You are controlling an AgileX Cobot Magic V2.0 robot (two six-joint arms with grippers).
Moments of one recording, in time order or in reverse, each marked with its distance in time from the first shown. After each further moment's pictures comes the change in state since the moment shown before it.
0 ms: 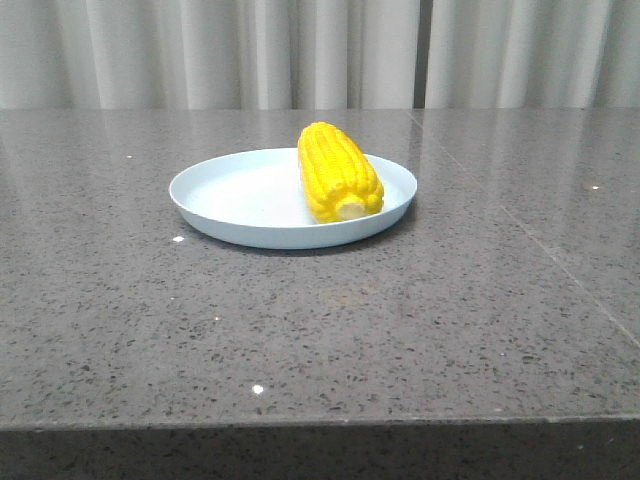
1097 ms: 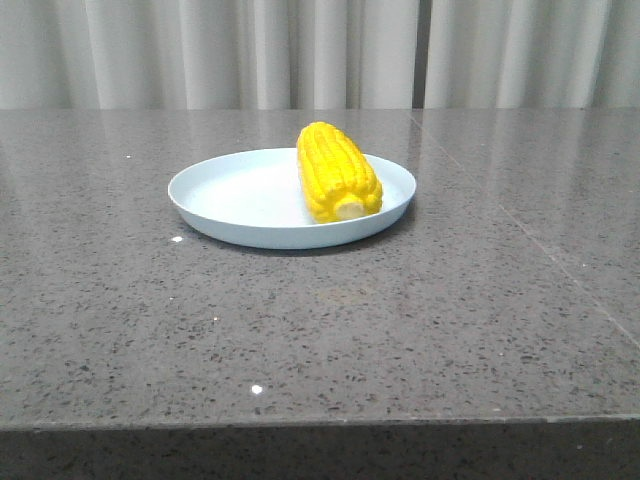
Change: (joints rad) left arm 0.000 0.000 0.000 0.000 0.000 0.000; right arm 0.000 0.488 -0.302 0.047 0.229 0.000
